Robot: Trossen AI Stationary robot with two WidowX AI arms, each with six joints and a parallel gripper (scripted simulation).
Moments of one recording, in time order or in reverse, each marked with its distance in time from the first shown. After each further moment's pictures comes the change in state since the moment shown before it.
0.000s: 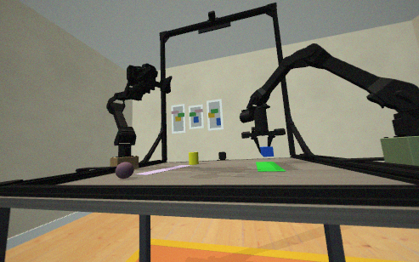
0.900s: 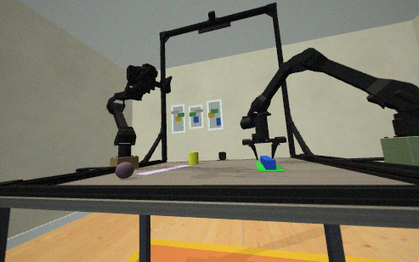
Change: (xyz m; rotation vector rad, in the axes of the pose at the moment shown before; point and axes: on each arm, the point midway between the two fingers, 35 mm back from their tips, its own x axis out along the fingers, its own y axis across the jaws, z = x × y) left arm 0.035 0.001 0.001 -0.019 -0.004 0.006; right arm 0.000 0.000 0.000 0.000 0.000 0.000
